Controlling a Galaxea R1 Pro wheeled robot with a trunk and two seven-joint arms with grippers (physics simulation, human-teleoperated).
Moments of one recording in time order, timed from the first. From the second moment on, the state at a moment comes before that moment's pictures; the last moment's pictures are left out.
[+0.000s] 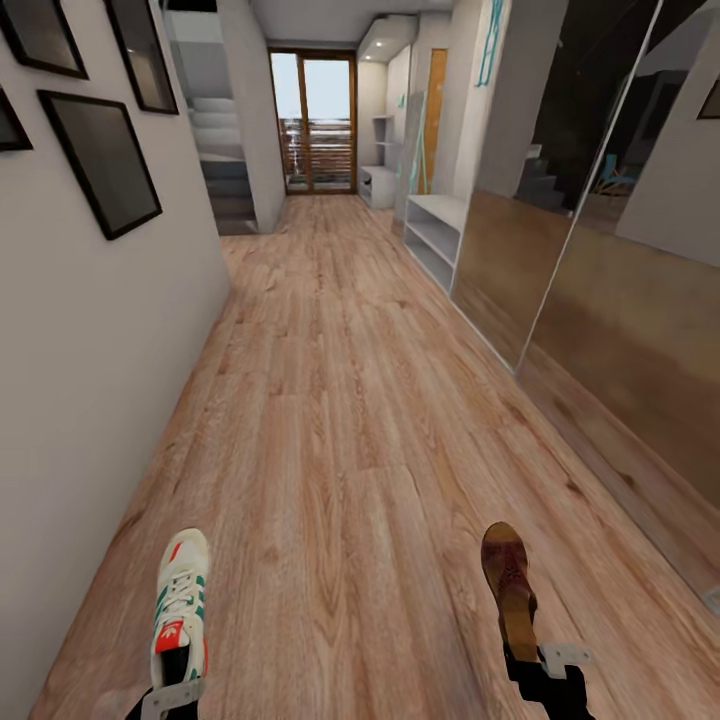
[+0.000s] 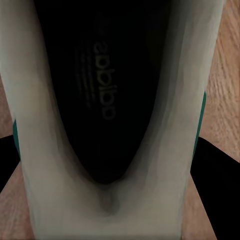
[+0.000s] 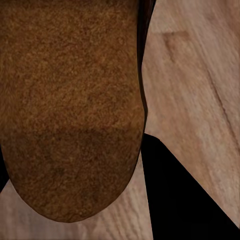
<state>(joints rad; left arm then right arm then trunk) -0.16 0.00 0.39 -0.54 -0.13 -0.44 -0.10 -0.40 -0.11 -0.26 -0.21 0.17 -0.46 0.04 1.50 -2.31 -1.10</state>
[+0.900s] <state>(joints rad) -0.15 0.00 0.38 -0.50 -0.12 -0.44 -0.10 -0.40 -0.11 -0.26 -0.21 0.17 -0.46 0.04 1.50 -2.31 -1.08</state>
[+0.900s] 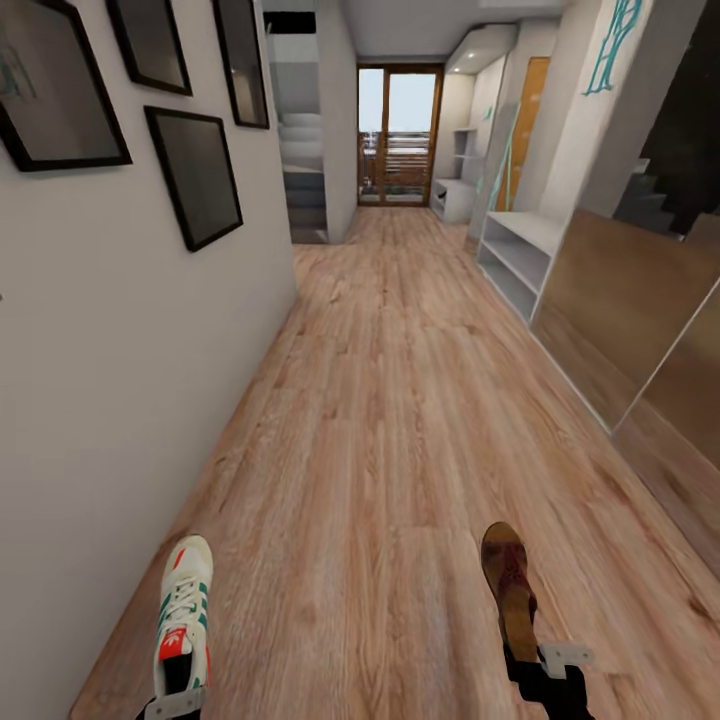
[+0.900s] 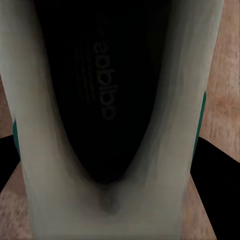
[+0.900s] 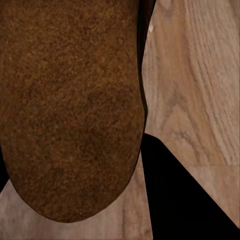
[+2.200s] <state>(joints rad) -0.16 0.00 0.37 -0.50 -0.13 -0.44 -0.10 -0.40 -0.11 -0.26 -0.21 0.17 -0.45 0.04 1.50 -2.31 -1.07</state>
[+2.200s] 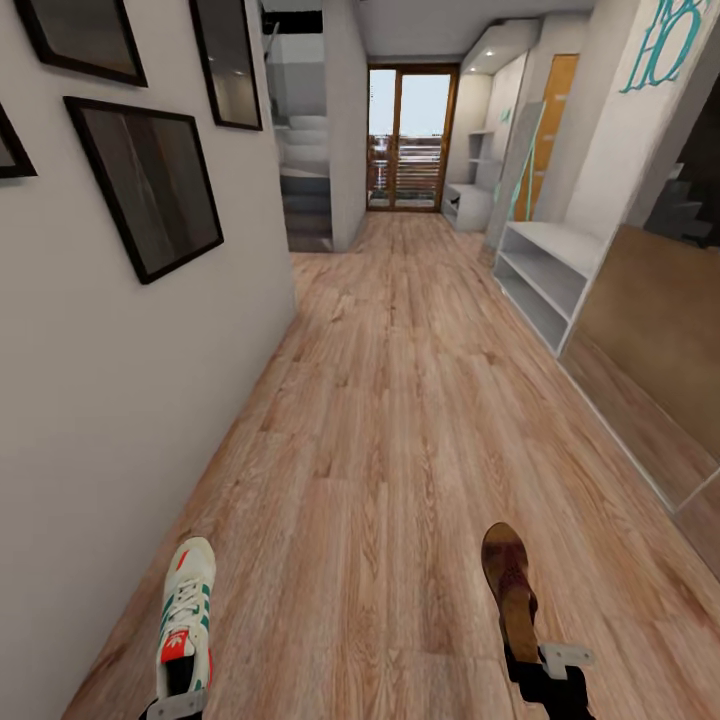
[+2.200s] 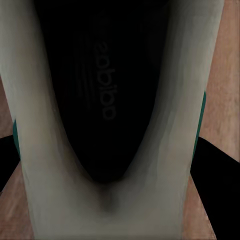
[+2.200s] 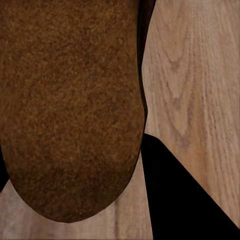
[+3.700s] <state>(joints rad) -0.15 0.00 0.38 -0.49 -0.12 -0.44 -0.10 -0.40 -0.11 -0.26 -0.20 0.17 -0.45 0.04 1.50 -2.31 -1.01</state>
